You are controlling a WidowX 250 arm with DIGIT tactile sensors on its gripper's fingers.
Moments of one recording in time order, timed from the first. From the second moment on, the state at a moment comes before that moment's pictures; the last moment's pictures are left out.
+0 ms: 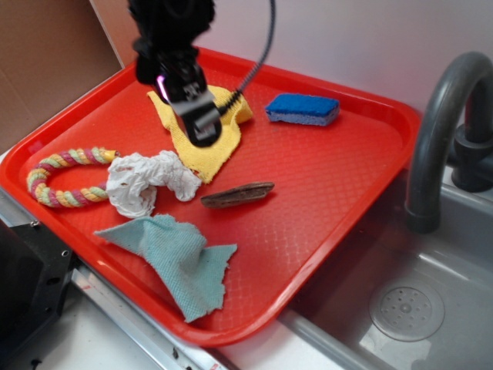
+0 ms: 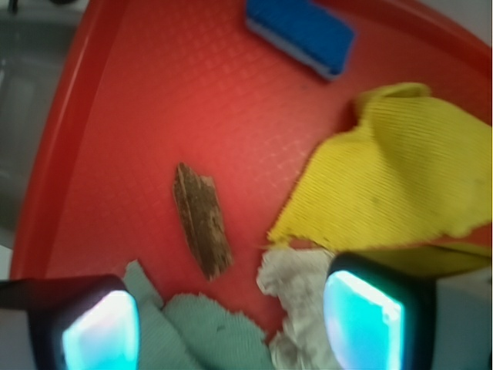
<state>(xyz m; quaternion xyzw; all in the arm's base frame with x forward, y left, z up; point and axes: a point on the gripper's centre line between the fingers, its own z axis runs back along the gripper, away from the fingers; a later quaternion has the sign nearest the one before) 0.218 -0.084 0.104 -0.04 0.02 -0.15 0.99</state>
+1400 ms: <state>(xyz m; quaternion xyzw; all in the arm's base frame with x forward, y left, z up) 0.227 -0.099 0.013 0.01 0.09 -0.24 0.97</state>
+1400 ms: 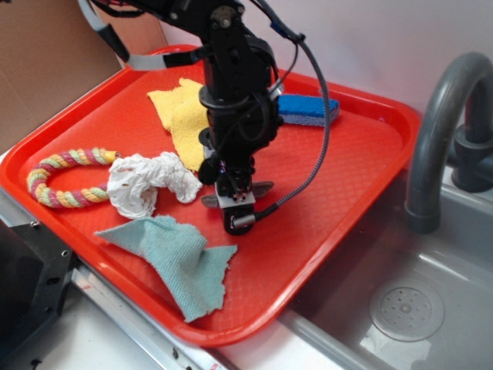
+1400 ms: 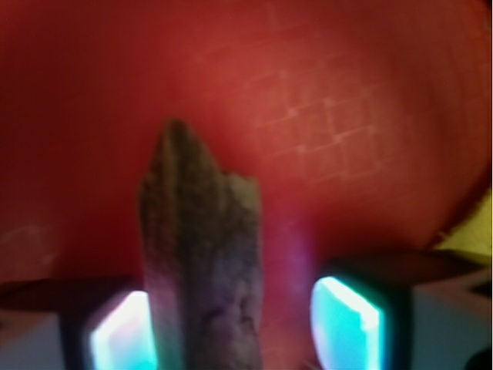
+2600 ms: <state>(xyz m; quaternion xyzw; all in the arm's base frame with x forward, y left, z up) 0.241 -0.042 0.126 -0.05 0.02 -0.08 1.00</state>
